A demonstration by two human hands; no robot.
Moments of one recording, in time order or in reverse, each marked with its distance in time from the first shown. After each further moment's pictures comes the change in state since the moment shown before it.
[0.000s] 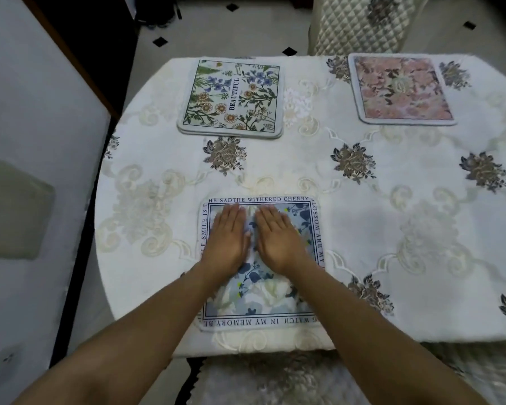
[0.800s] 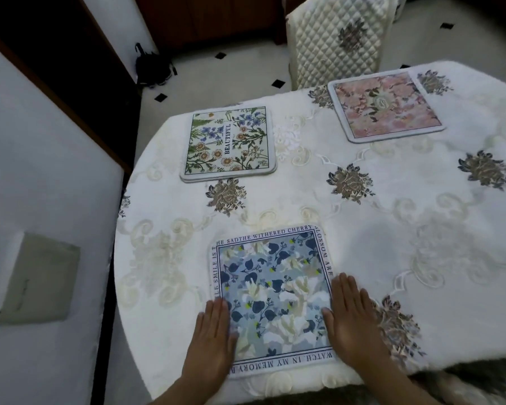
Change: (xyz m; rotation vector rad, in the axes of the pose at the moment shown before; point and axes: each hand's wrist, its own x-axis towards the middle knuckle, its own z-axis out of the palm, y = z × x) left_hand -0.127 -0.054 0.018 0.159 -0.118 -0.017; right_hand -0.134 0.053 0.031 0.019 0.116 0.366
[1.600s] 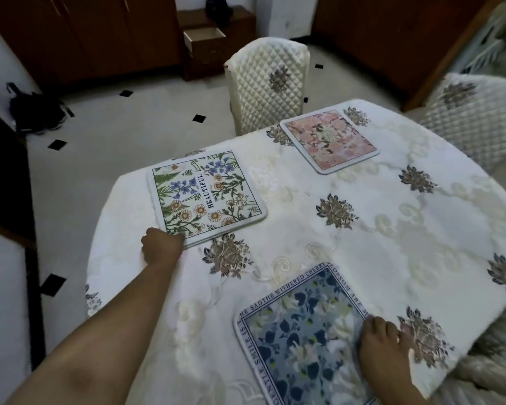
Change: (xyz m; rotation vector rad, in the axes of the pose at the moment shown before) left_hand 0.380 -0.135 -0.195 -0.579 0.142 -0.563; right_hand 0.038 -0.109 -0.007 -0.390 0.161 0.682
